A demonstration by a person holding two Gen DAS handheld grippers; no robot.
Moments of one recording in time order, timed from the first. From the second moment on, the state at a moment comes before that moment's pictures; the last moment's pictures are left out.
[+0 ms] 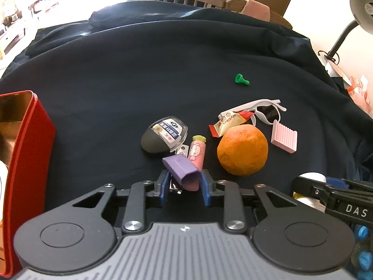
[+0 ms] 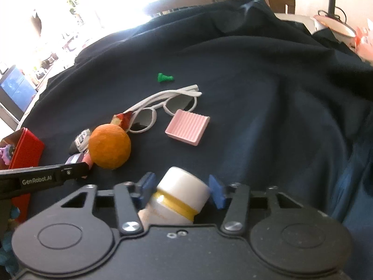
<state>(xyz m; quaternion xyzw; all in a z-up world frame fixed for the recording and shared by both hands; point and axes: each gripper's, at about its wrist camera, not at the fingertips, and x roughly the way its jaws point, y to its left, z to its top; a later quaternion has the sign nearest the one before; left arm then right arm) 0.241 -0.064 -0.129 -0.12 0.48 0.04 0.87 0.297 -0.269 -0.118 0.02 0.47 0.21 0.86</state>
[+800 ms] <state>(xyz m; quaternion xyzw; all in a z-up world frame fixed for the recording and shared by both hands) 0.214 -0.040 -0.124 -0.12 0.47 0.05 0.87 0.264 -0.266 -0.111 0.00 0.49 0.24 0.84</state>
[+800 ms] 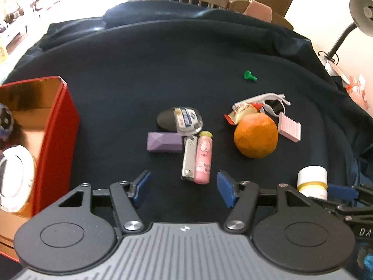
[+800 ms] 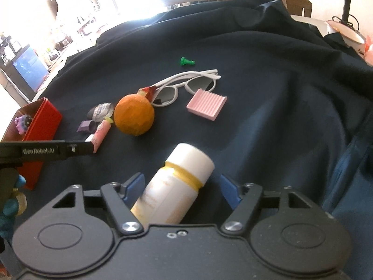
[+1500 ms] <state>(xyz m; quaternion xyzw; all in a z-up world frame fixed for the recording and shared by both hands) 0.249 -0.024 -0.136 -0.12 0.46 0.08 0.88 0.257 -0.248 -0.117 -0.01 0.50 0.25 0.83</state>
